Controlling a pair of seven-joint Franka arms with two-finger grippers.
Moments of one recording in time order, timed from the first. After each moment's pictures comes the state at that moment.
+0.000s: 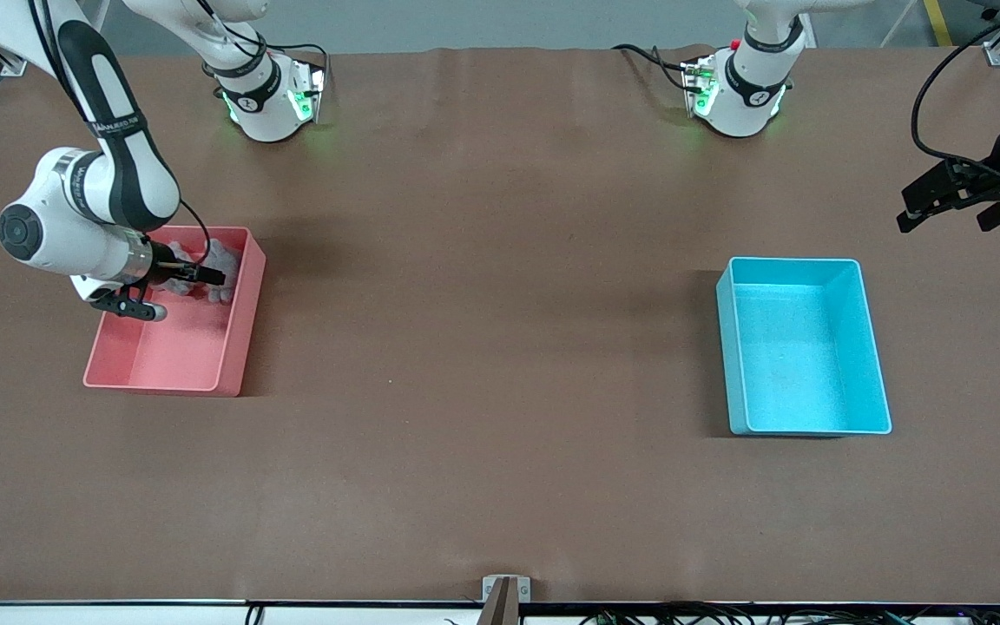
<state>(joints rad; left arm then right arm) 0.02 -0.04 -0.07 -1.57 -0.03 1.59 -0.06 -0.06 0.15 -0.09 -2.37 0.12 2.27 0.02</state>
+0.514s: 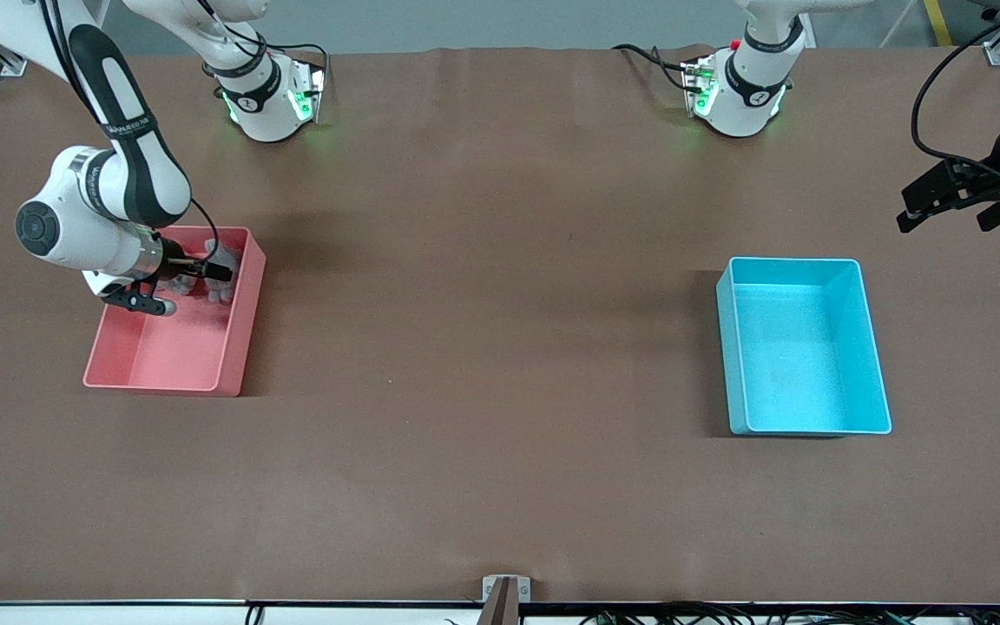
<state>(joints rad) 0.02 -0.04 -0.07 -1.57 -0.03 1.59 -0.06 -0.06 0.16 -0.09 -2.42 0.12 2.31 0.02</state>
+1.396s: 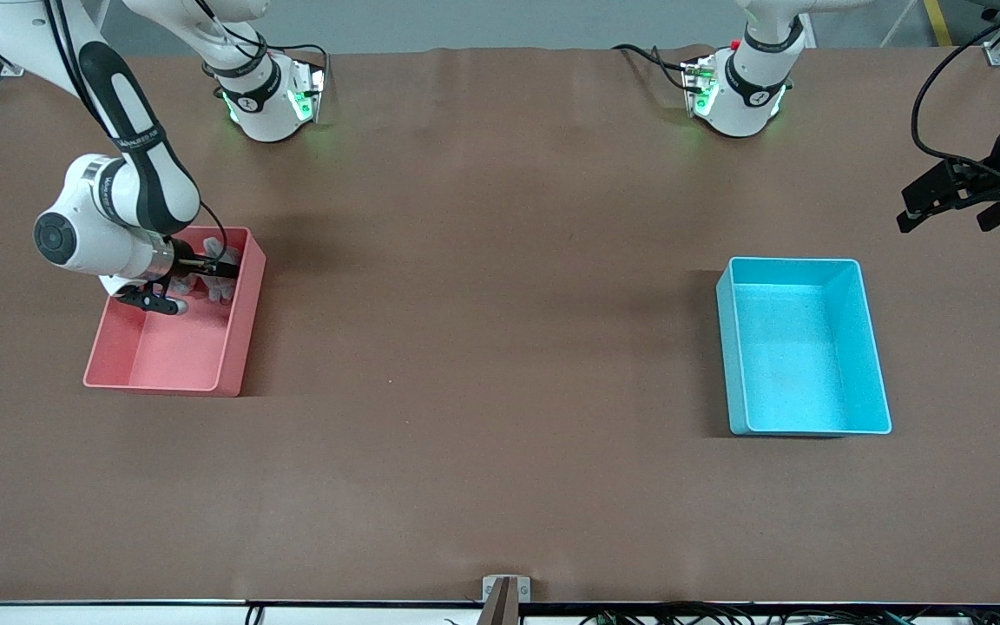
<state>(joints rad) 0.02 -0.04 -0.07 -1.57 -0.03 1.59 -0.06 -0.06 0.21 -0.09 -2.43 0.12 2.31 0.02</state>
